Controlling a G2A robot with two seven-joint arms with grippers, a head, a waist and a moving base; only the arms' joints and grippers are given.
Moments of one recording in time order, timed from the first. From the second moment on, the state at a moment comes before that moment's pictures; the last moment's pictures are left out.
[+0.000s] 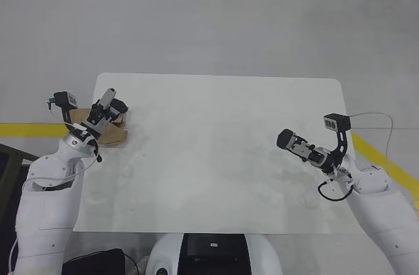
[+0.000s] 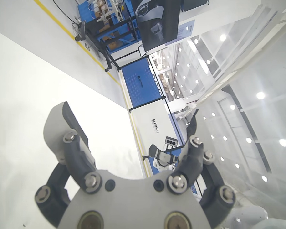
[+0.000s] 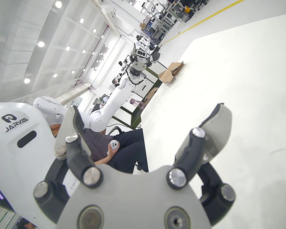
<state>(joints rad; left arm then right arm) 1.18 -1.10 -1.64 -1.46 -0.28 -0.37 -0.64 -1.07 -0.90 1.19 -1.33 0.56 -0.90 0.92</state>
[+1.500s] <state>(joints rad) 1.09 -1.07 -1.90 -1.16 -0.40 -0.35 -0.48 -1.07 -0.90 1.19 -1.33 0.56 -0.90 0.92</state>
